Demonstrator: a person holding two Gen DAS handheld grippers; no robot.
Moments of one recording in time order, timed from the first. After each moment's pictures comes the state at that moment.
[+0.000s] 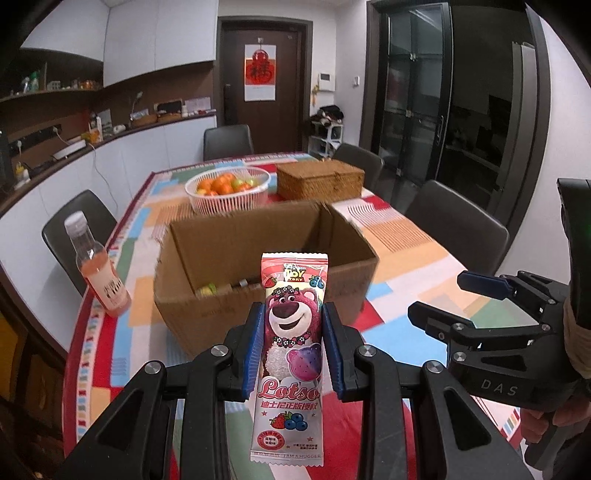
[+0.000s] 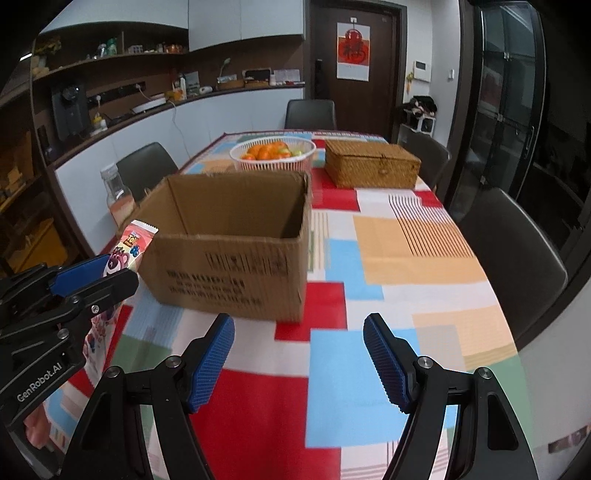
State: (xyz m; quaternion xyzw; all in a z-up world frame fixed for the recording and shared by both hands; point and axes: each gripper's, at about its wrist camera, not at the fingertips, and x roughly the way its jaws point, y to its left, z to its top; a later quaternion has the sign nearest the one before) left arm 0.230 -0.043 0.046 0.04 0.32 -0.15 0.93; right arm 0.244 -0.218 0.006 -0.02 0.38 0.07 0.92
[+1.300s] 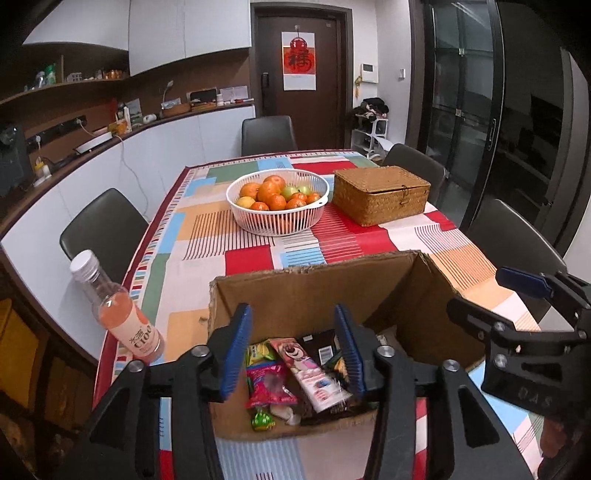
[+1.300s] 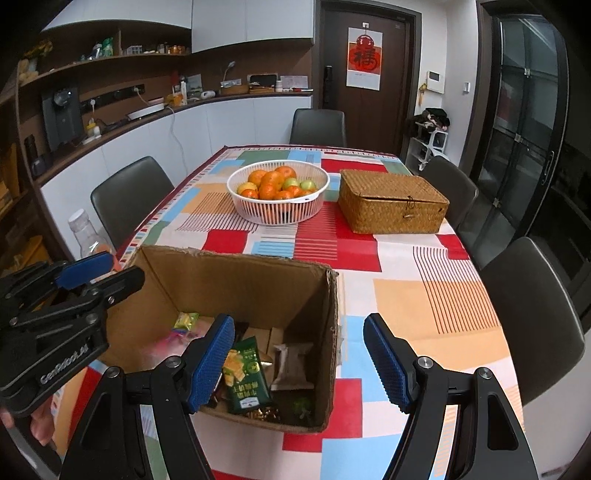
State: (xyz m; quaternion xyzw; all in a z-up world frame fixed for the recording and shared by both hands) left arm 0.351 -0.016 0.048 0.04 0.34 -0.07 0.94; right arm 0.373 -0.188 0.025 -0.03 0.37 0.07 0.92
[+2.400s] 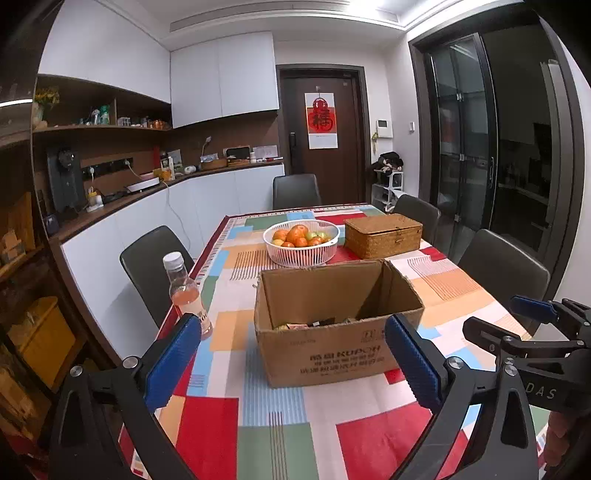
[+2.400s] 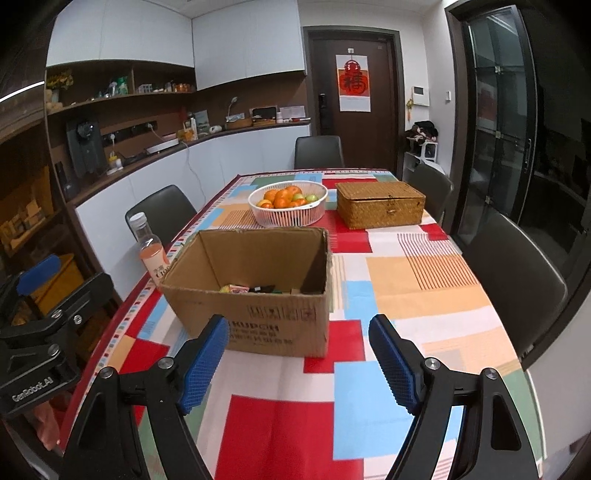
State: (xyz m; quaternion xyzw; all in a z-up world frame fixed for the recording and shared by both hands) left arm 0.169 -0.013 0.092 0.04 0.23 -0.02 0.97; right arm 0.211 -0.216 0.050 0.02 0.31 0.08 0.95
